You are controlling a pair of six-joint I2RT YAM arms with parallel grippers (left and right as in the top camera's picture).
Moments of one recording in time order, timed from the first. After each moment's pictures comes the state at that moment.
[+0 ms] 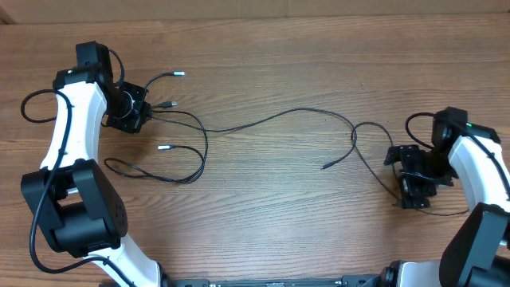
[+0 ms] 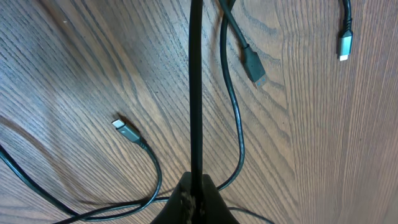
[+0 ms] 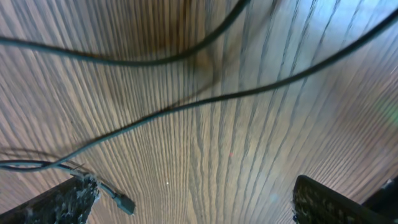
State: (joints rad) left arm 0.21 1.91 1.56 -1.01 0.26 -1.01; right arm -0.28 1.59 1.01 -1.12 -0.23 1.18
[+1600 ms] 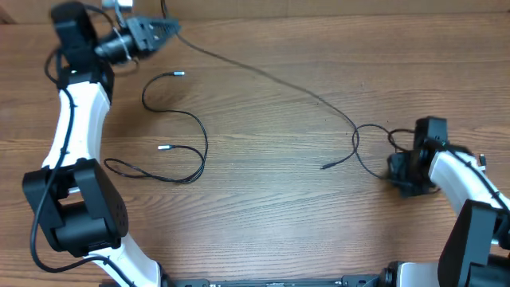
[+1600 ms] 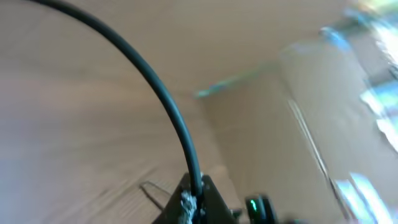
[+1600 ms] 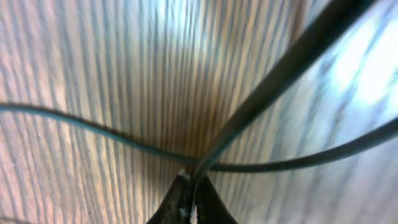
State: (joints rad) left arm 0.21 1.92 1.55 0.14 1.25 -0.76; right arm -0.23 1.58 0.82 -0.69 0.00 1.19
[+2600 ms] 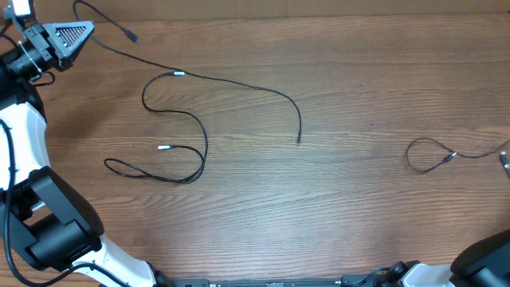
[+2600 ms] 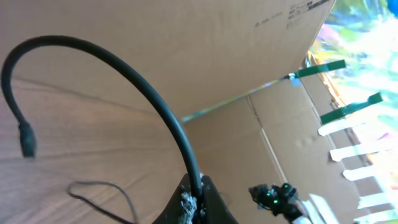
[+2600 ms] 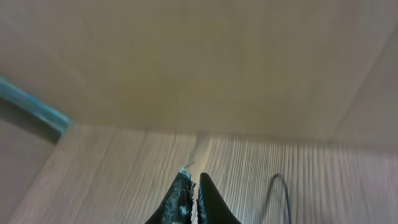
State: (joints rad) left arm 0.54 1.92 1.56 0.38 1.49 -1.13; right arm -0.87 1.59 1.35 -0.29 0.26 0.48
